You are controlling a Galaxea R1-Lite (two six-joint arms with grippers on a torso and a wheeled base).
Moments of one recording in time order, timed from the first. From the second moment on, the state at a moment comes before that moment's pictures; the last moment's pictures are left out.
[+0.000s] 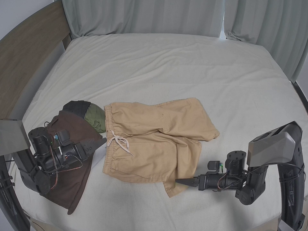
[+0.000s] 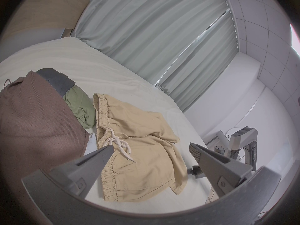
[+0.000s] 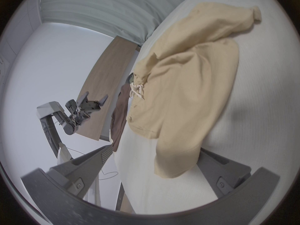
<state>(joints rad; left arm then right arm) -0.05 2.09 -0.38 -1.55 -0.67 -0.42 0.43 2.45 -0.48 -1.54 0.66 0.57</state>
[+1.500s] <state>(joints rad) -0.05 2.09 -0.38 -1.55 -0.67 -0.42 0.28 2.41 -0.52 -1.54 0.55 0.62</state>
